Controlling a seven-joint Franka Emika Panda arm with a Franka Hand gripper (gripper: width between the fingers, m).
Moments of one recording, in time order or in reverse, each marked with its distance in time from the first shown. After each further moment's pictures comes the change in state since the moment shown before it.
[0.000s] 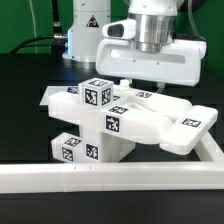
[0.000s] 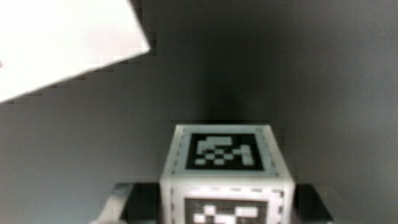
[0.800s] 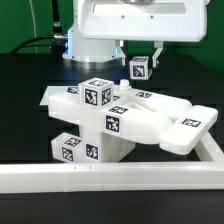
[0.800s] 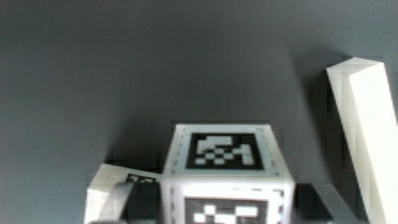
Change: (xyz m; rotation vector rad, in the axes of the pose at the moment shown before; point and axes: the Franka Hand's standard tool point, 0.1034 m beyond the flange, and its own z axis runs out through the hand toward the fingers) arm 0.083 -0.002 -0.080 0.068 -0.063 0.046
